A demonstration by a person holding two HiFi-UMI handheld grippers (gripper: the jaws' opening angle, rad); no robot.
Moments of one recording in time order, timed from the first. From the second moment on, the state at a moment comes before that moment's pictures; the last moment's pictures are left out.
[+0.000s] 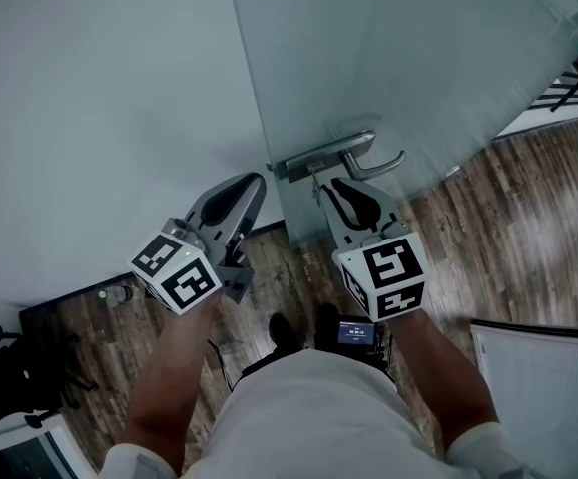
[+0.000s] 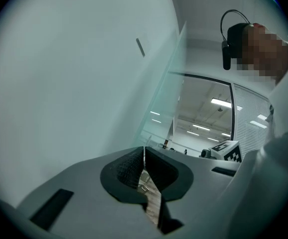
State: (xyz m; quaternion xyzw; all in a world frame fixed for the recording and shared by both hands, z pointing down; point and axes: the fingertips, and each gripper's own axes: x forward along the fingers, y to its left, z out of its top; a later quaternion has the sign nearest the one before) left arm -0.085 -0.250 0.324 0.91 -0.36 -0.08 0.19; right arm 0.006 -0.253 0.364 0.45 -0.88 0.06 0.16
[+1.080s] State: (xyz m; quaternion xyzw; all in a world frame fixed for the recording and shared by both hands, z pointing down) left arm -0.074 -0.188 0.317 0.91 -0.37 -0.05 0.18; right arm 0.033 -0.215 0.324 0.46 -0.88 0.07 0.11
